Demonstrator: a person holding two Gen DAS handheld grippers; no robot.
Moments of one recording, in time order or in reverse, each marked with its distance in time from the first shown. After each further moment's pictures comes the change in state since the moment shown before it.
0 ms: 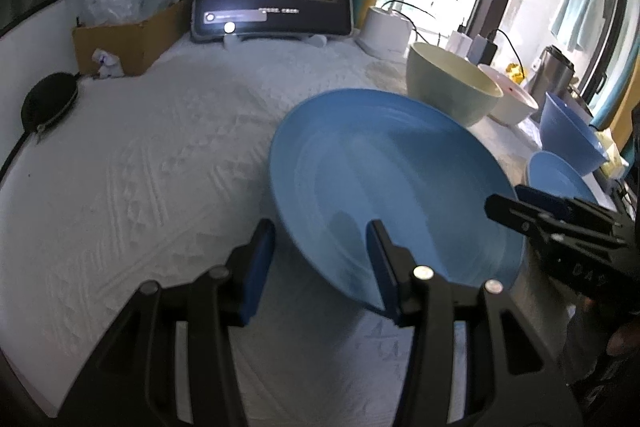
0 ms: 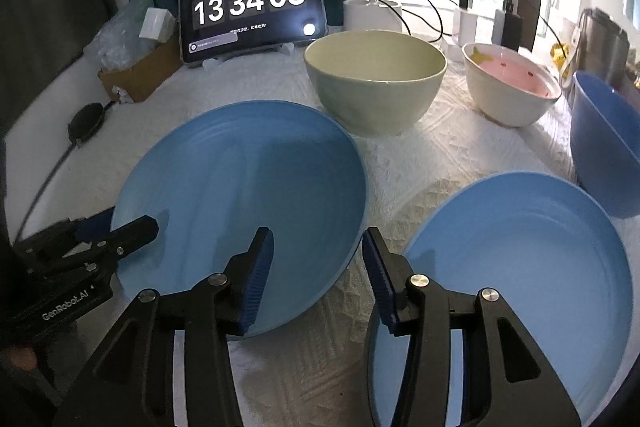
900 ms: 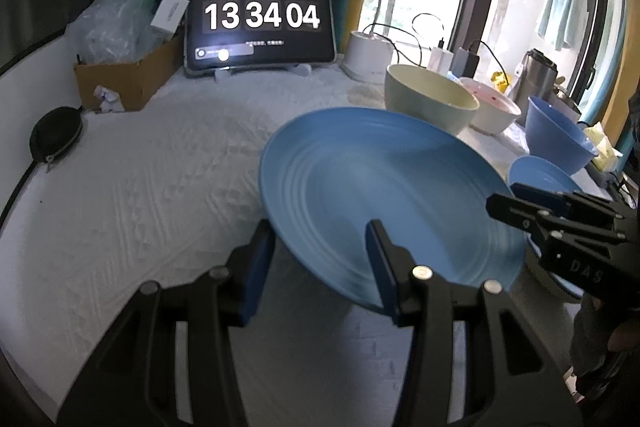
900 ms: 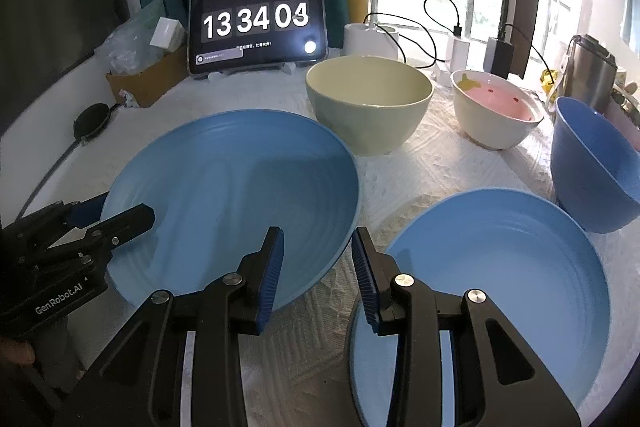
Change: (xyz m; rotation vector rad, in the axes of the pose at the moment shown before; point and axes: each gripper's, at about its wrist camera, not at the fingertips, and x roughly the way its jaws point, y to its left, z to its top) left arm -0.021 -0.013 0.002 0.049 -0.088 0.000; right arm -0.023 -0.003 -0.005 -0.044 -0.069 -0.017
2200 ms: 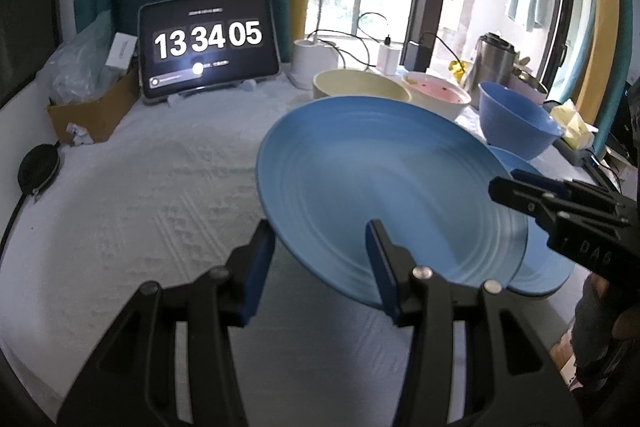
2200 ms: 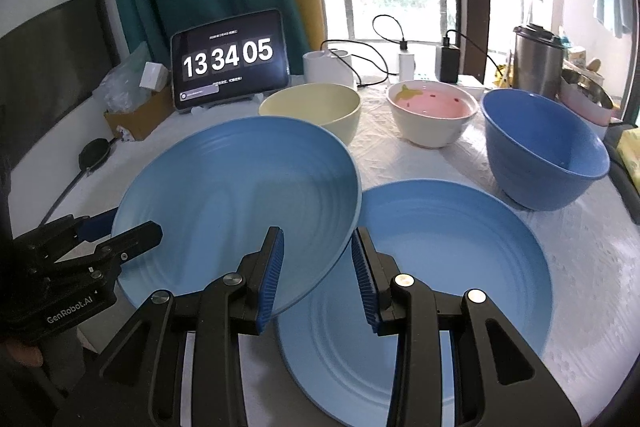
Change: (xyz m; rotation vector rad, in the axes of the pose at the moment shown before) left arm -0.021 -0.063 0.003 0.101 -0.008 -0.055; right arm -0.056 -0.048 -0.015 0.091 -0.079 -0.011
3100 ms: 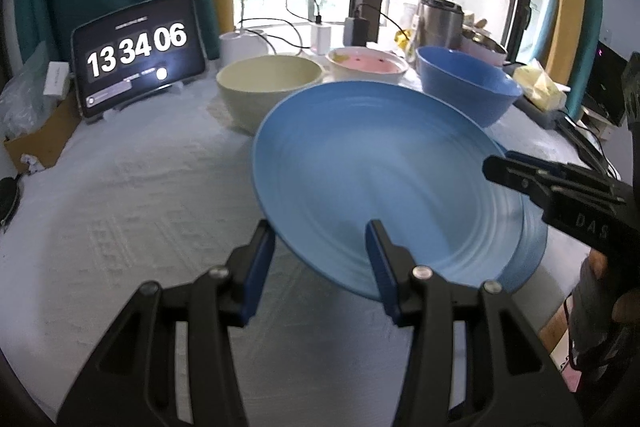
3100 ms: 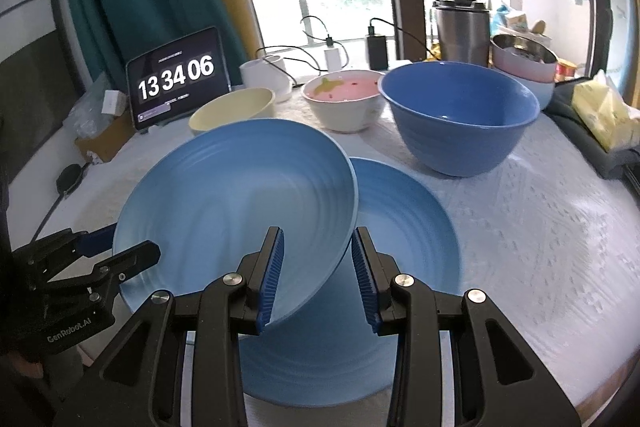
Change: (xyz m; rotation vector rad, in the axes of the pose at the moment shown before) left arm 0.019 -0.076 -0.002 0.123 0.055 -0.081; right arm -0.029 -0.072 -0.022 0.123 -0.026 -0.071
